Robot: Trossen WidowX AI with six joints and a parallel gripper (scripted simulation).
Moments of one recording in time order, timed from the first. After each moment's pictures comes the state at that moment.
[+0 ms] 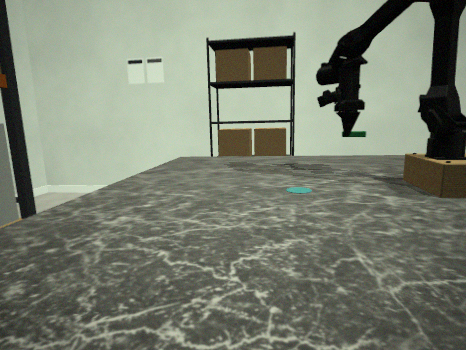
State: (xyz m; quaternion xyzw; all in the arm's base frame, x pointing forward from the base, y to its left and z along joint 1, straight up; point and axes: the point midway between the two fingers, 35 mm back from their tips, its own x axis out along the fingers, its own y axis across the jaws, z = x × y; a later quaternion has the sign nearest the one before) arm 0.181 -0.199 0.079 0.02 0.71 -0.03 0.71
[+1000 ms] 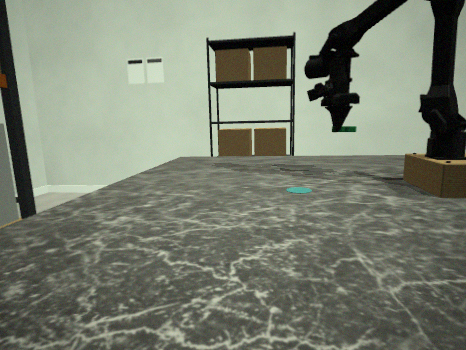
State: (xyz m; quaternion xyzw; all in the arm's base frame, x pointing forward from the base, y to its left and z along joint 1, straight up) arm 0.214 -0.173 0.095 -0.03 0.70 0.03 0.71
